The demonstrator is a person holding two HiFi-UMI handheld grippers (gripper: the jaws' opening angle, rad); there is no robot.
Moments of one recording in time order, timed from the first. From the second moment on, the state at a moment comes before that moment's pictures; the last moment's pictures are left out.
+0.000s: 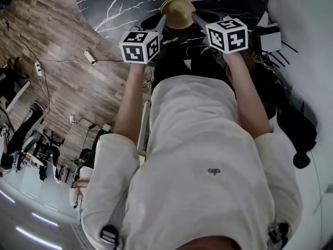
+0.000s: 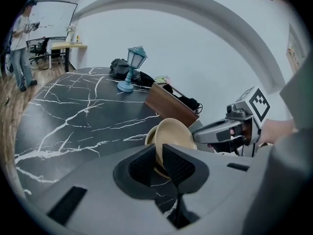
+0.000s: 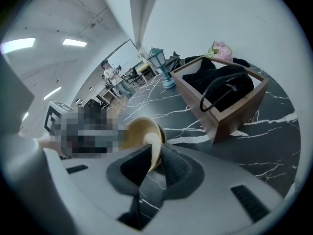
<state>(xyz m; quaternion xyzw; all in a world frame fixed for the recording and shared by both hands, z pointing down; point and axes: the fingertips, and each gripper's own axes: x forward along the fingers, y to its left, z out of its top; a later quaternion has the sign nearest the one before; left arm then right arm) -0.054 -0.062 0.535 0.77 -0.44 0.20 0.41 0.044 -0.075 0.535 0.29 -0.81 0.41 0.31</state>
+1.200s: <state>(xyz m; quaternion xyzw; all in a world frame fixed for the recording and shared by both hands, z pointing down) -0.056 -0.041 0.530 0.72 -0.52 0.17 0.42 0.040 -0.077 0.525 0.22 -0.84 0.38 0.33</state>
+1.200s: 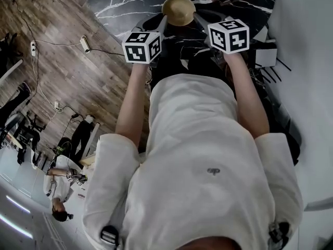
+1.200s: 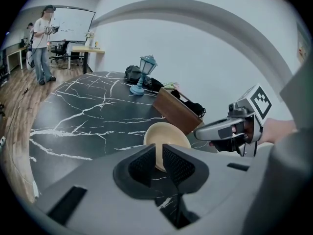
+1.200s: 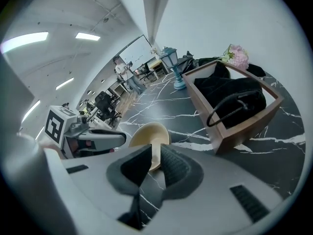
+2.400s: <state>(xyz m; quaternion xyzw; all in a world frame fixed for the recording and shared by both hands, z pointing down) -0.040 0.005 0.422 0.72 -0.61 0.09 0.33 0.022 -0.037 0.425 0.15 -0.91 0.25 0.29</state>
